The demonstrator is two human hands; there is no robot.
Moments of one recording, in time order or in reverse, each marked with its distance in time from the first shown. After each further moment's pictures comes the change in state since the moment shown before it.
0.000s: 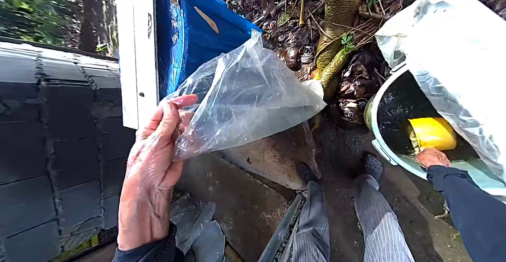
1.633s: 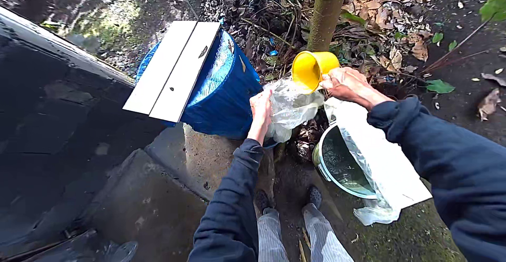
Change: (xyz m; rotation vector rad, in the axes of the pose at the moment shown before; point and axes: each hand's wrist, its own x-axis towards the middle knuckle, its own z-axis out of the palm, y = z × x) left_hand -0.009 -0.006 0.089 -0.254 -0.011 -0.018; right_hand -0.497 -0.279 -0.352 -0.322 0.579 -0.929
